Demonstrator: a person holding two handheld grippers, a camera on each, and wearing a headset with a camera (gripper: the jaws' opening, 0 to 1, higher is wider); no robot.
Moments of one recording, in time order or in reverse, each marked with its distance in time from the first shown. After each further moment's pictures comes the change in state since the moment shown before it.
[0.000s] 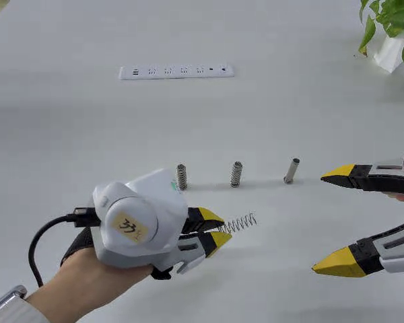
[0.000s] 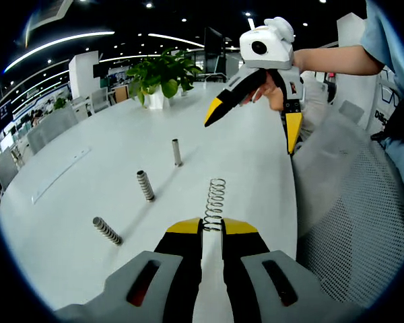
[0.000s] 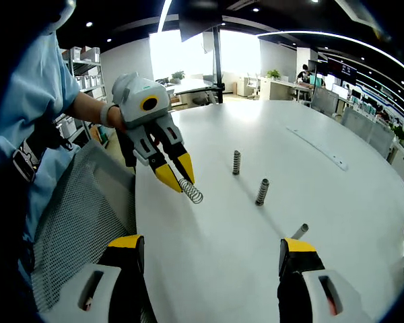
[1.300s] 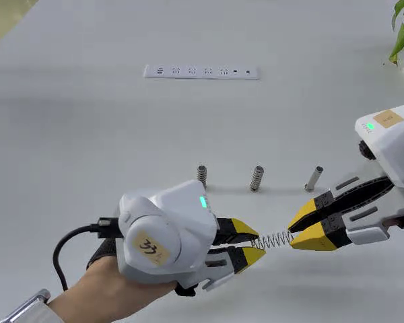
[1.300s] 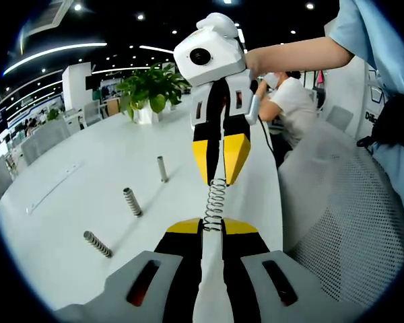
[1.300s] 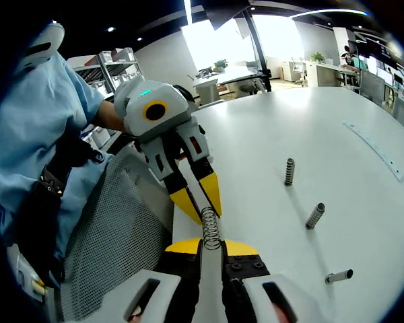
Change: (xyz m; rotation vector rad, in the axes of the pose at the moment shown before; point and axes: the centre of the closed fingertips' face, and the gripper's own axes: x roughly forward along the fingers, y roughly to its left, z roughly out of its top) left arm -0.002 -0.021 0.018 0.029 -0.081 -0.050; right arm 0.031 0.036 0.025 -0.015 0.093 0.358
